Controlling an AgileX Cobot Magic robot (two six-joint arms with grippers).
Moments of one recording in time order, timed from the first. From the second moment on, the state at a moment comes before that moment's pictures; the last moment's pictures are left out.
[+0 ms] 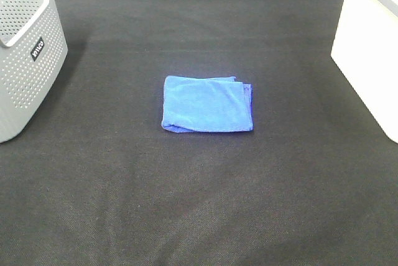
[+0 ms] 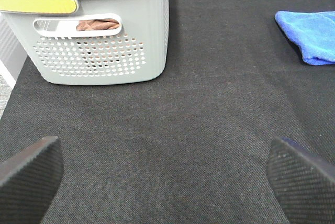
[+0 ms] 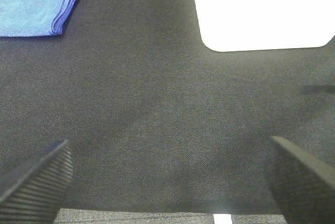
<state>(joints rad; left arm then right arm) 0.04 0.00 -0.50 -0.05 1.05 0.07 -0.02 0.00 -0.46 0.08 1.11 -0.05</state>
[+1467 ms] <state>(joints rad) 0.04 0.00 -0.50 -0.05 1.05 0.07 0.04 0.00 -0.46 0.08 1.11 -0.08</state>
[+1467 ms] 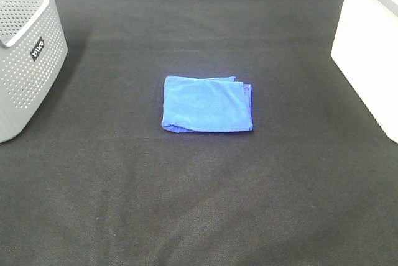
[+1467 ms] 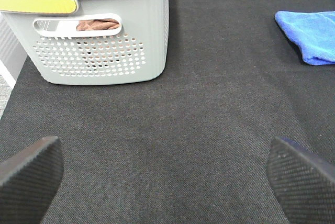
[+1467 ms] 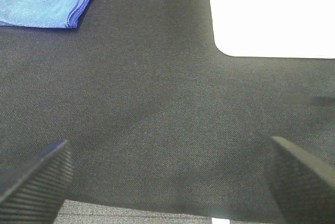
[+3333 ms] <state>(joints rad) 0.04 0.00 -0.50 -0.05 1.05 0.07 0.04 0.00 -0.46 0.08 1.11 -0.08</state>
